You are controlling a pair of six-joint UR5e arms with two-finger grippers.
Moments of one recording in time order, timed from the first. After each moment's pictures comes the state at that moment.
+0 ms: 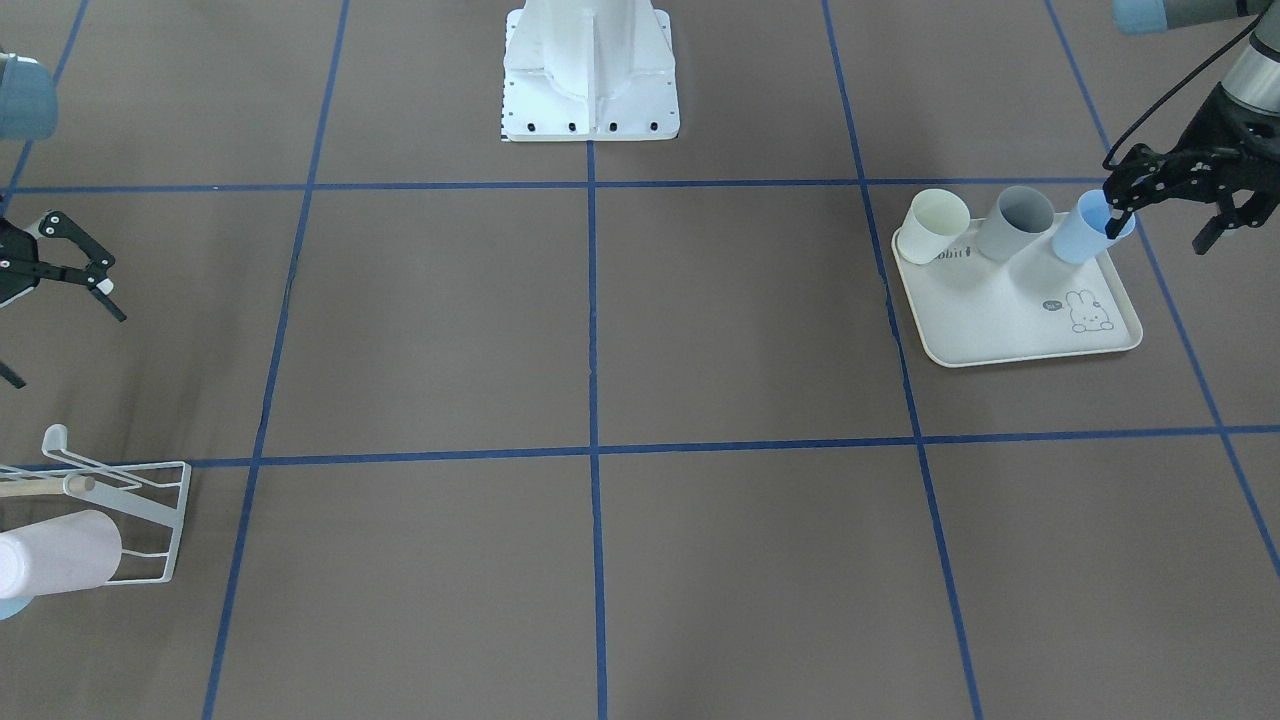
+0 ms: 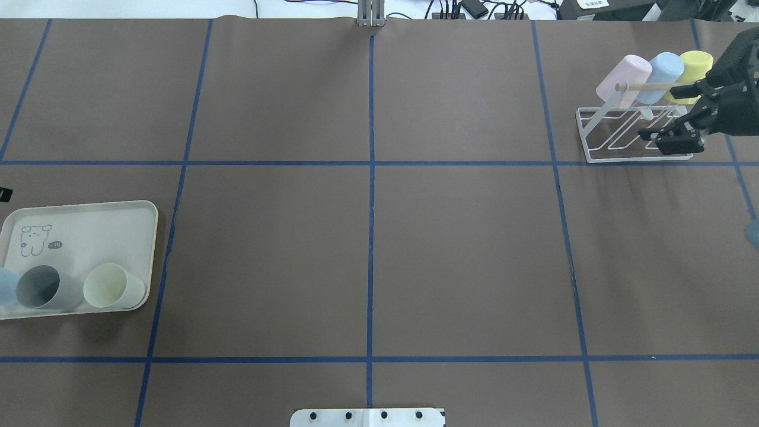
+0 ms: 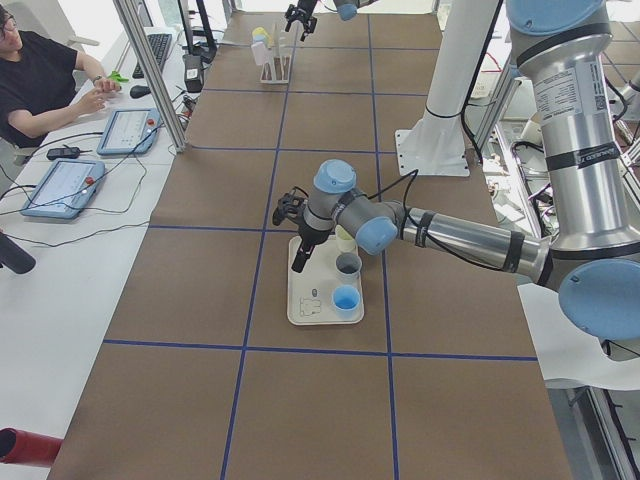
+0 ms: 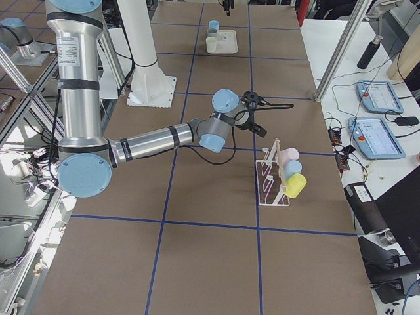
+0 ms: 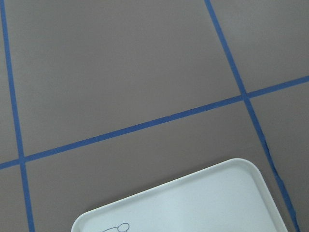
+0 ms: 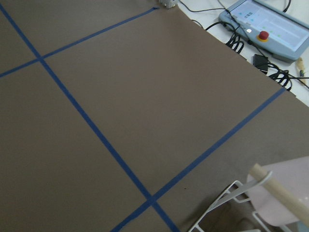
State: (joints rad) left arm -1.11 -1.29 -1.97 -2.14 -2.09 -0.45; right arm 1.10 -1.56 1.81 -0.68 2.17 0.18
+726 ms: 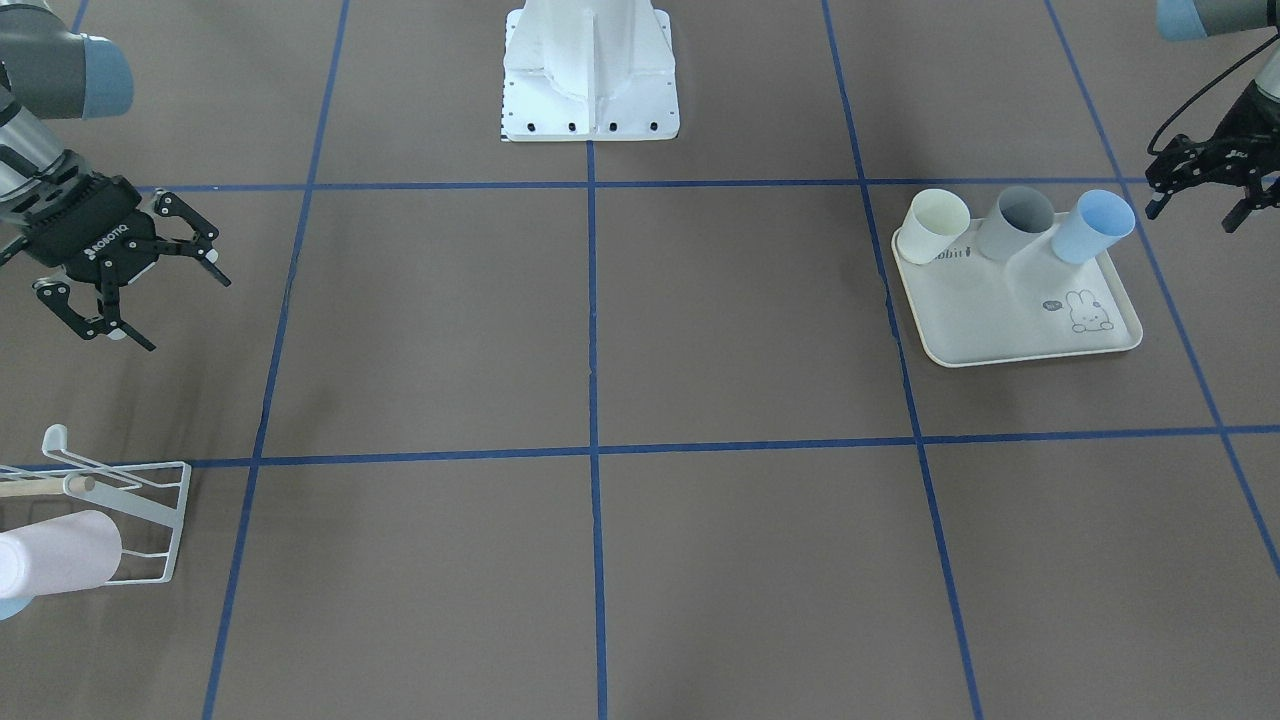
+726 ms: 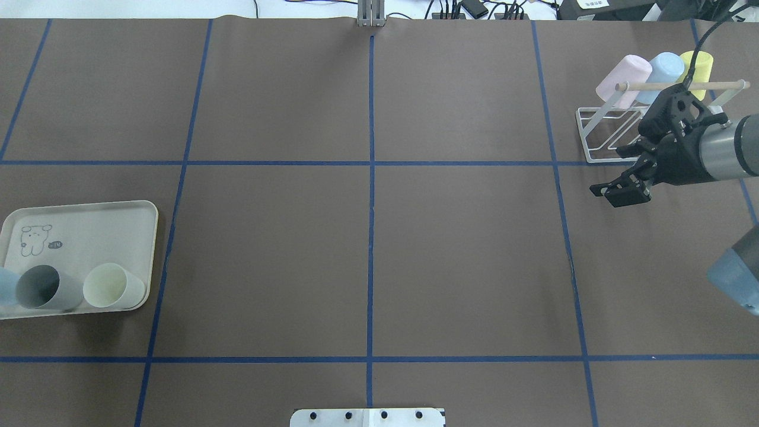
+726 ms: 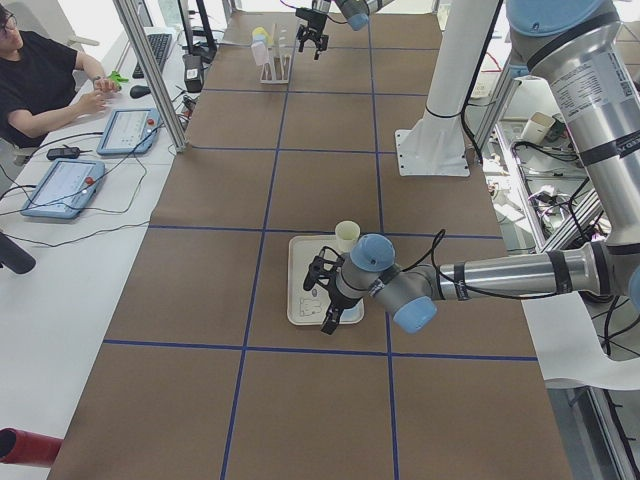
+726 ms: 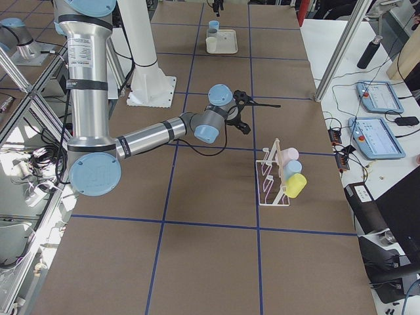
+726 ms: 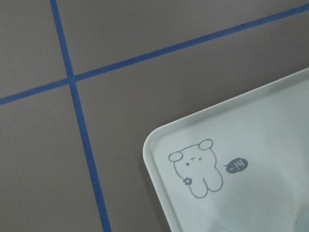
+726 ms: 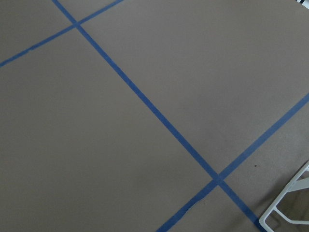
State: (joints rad) left arm -1.11 -1.12 -1.76 -2.53 -2.09 -0.47; right arm 0.92 -1.58 1.87 -0.81 2.09 0.22
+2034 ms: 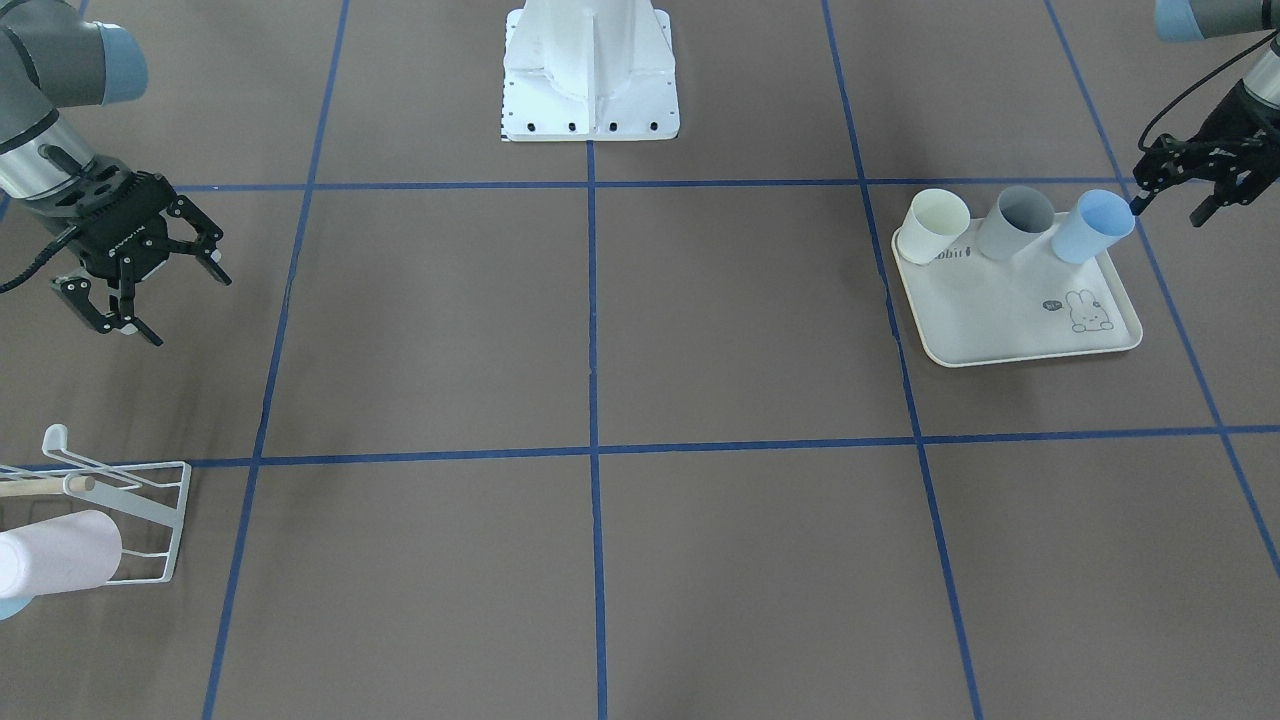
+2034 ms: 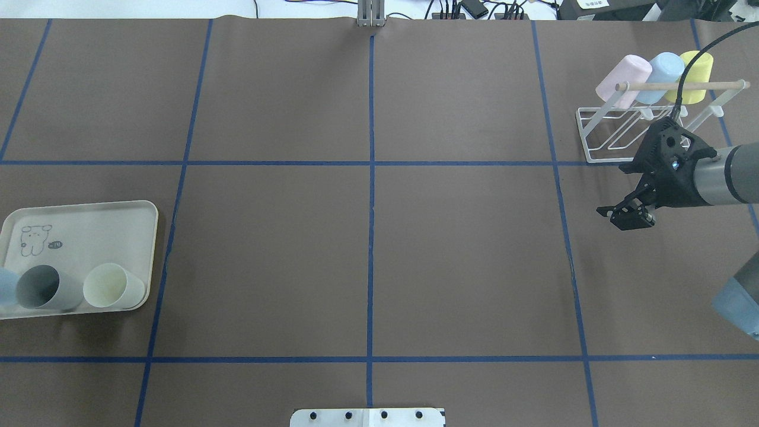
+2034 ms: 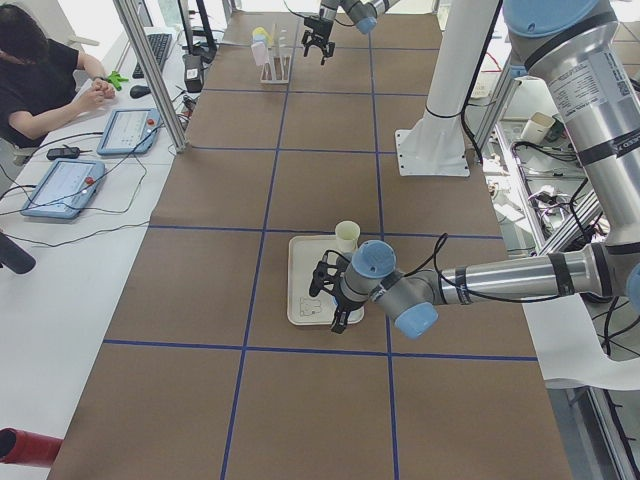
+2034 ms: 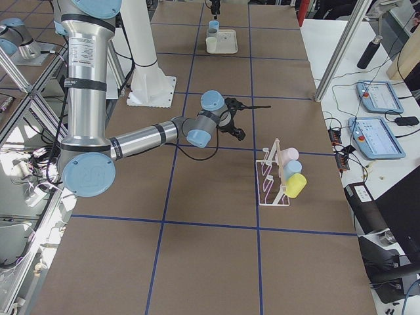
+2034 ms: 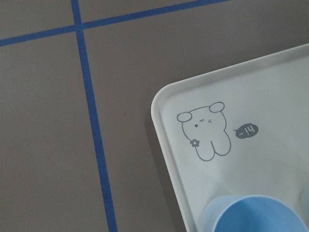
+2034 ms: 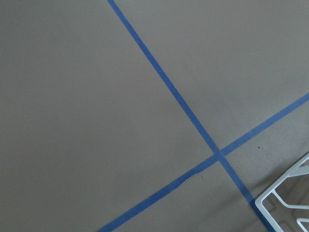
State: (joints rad) left arm -1.08 -1.12 -1.74 -2.55 -2.17 -0.56; right arm 0.87 -1.64 1.88 -0.80 2.01 0.07
